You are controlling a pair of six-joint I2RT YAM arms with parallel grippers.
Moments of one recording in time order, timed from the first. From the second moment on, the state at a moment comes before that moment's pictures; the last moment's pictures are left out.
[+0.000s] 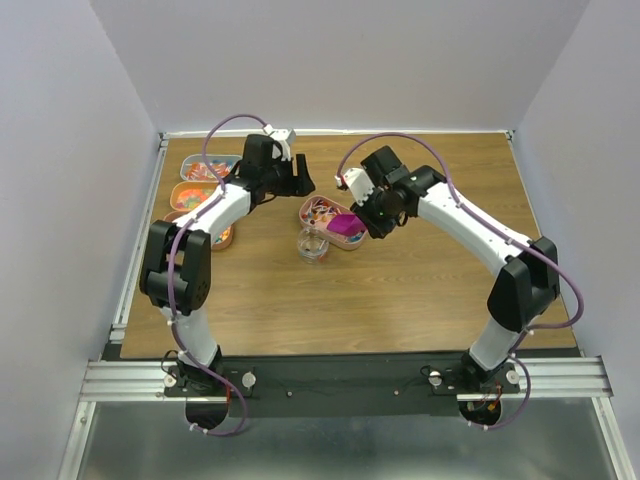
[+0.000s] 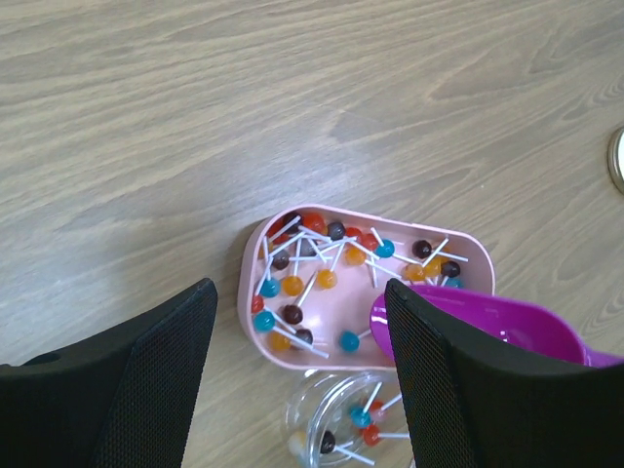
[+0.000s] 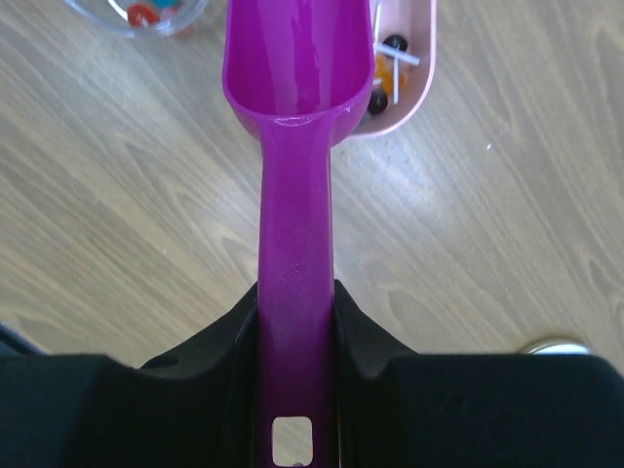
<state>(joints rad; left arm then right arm) -0.29 1.80 1.32 -0.11 0.34 -0.27 0.62 1.71 1.53 -0.91 -0.07 -0.33</state>
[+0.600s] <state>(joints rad) -0.34 1.94 1.36 -0.09 0.33 -0.29 0.61 1.87 1.67 -1.07 -0.03 -0.28</state>
